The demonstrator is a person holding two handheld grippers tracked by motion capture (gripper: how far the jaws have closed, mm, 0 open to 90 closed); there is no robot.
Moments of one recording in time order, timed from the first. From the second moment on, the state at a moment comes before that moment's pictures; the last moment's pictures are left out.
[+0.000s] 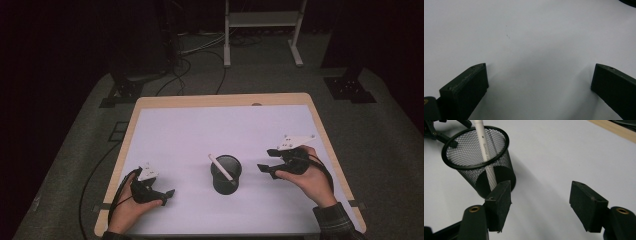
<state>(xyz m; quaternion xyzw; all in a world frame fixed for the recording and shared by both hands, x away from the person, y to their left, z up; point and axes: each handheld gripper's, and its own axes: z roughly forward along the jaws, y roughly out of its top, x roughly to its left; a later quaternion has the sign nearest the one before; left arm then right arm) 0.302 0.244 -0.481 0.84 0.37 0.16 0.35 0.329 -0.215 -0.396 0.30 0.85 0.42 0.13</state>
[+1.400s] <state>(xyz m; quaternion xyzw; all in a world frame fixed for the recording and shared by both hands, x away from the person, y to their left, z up) 0.302 0.244 -0.481 0.84 0.37 0.16 0.35 0.292 -0.295 -0.478 0.37 0.85 0.35 0.15</state>
